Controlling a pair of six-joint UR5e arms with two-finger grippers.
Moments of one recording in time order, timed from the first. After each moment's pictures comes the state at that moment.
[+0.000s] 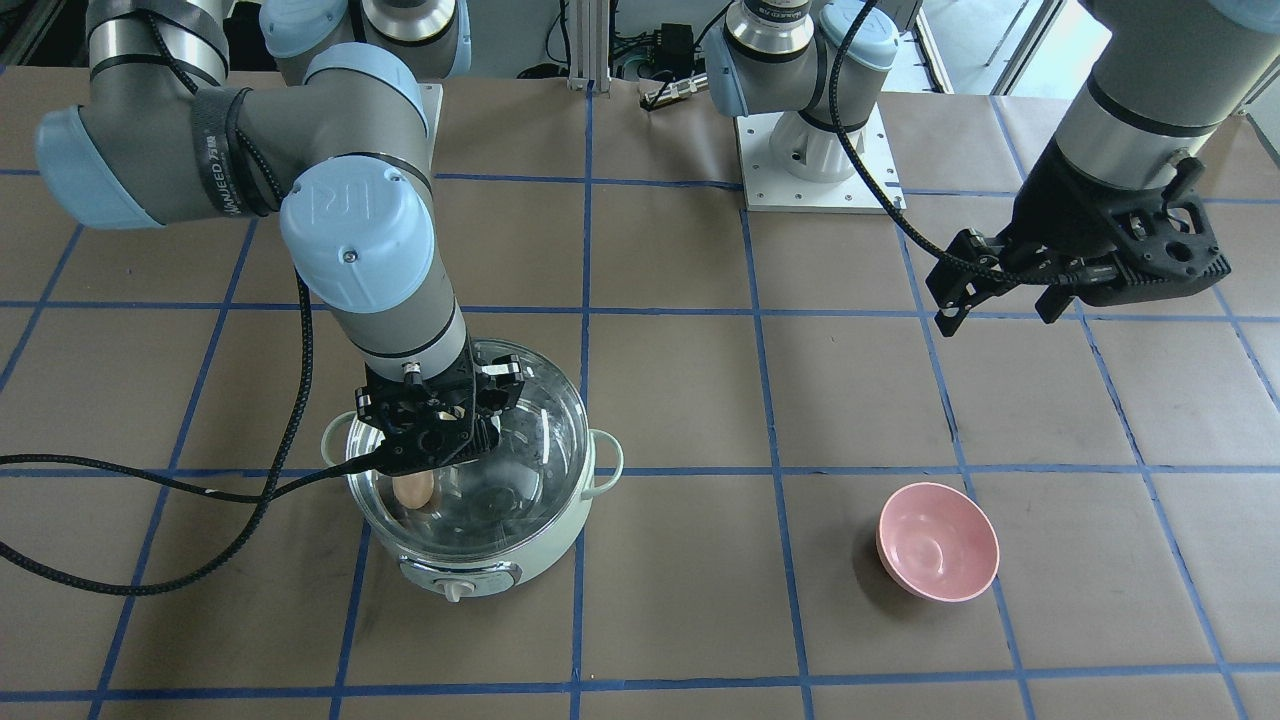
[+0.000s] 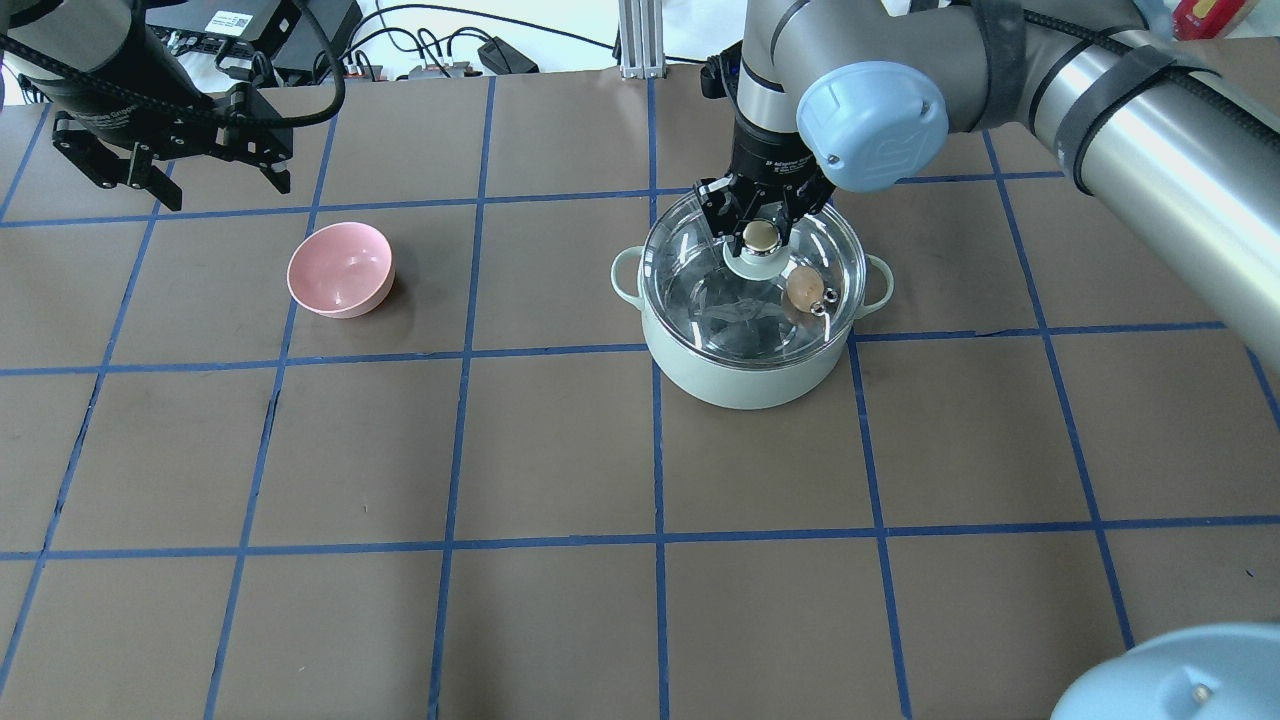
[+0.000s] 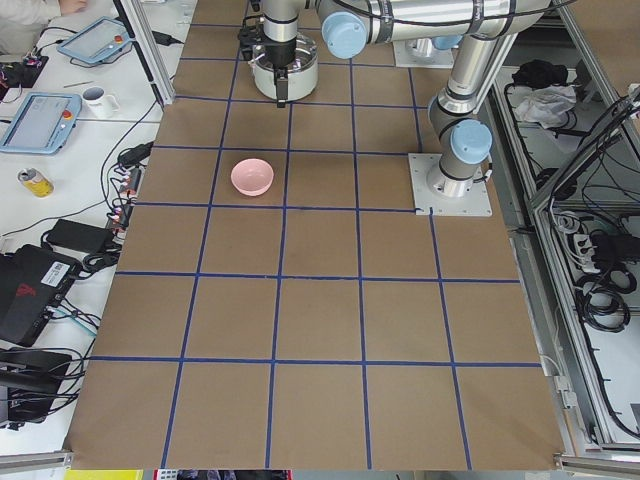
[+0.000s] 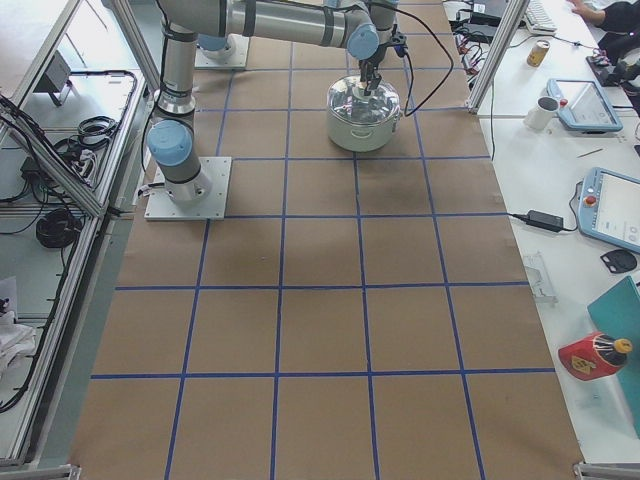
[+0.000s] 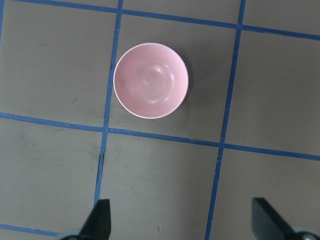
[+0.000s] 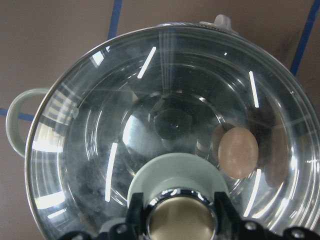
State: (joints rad) left arm -1.39 -1.61 -1.53 -1.47 1.59 0.03; right arm 1.76 -1.21 1.46 -1.77 -1.54 -0.04
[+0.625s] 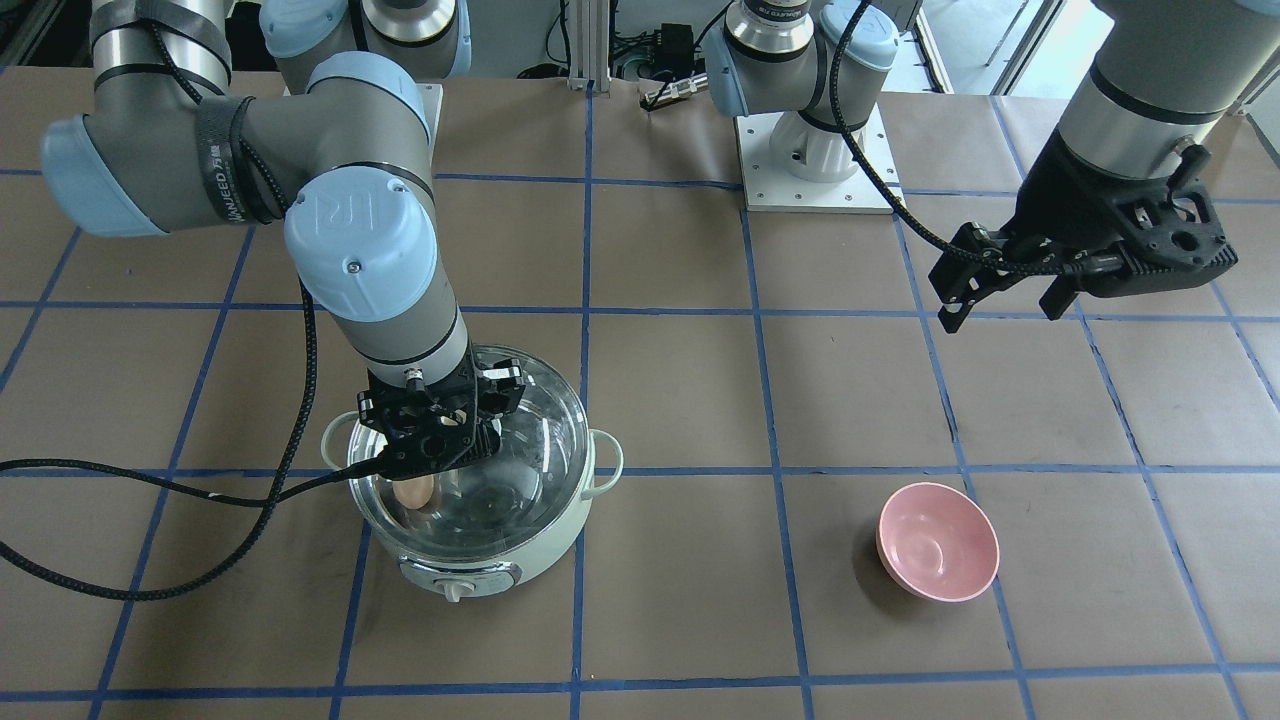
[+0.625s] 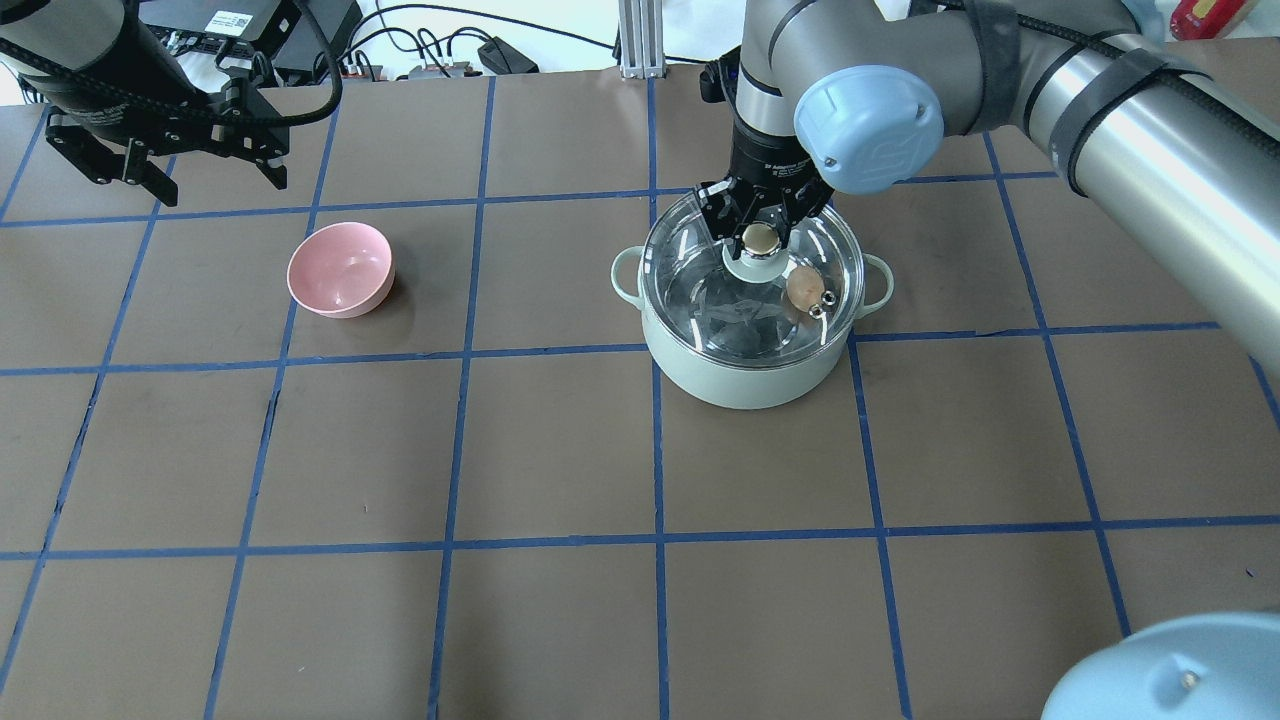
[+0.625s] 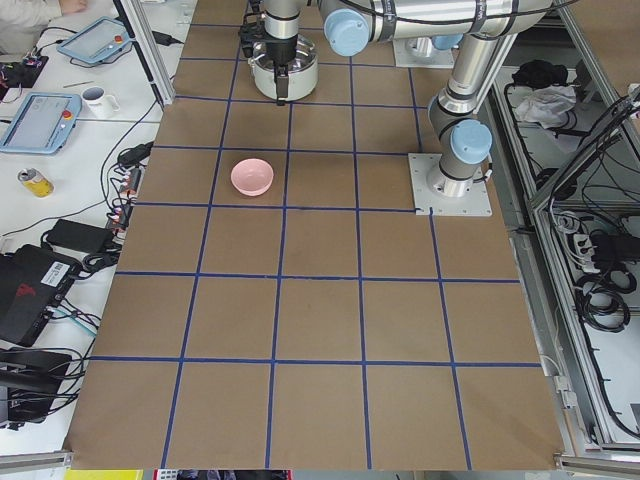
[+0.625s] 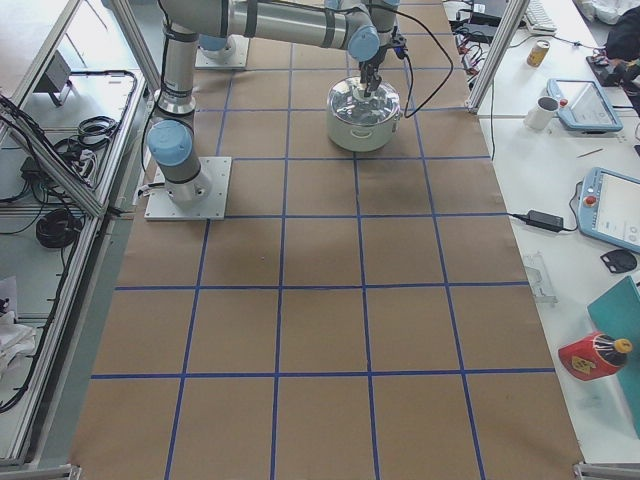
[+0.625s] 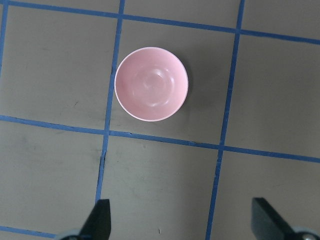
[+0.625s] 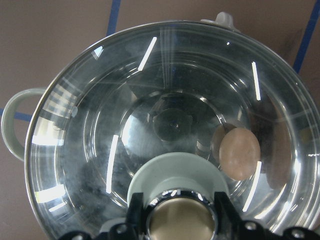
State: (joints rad) left arm -1.39 -1.61 -1.53 -1.46 1.59 0.04; right arm 1.76 -1.20 1.46 -1.78 -1.54 -0.04
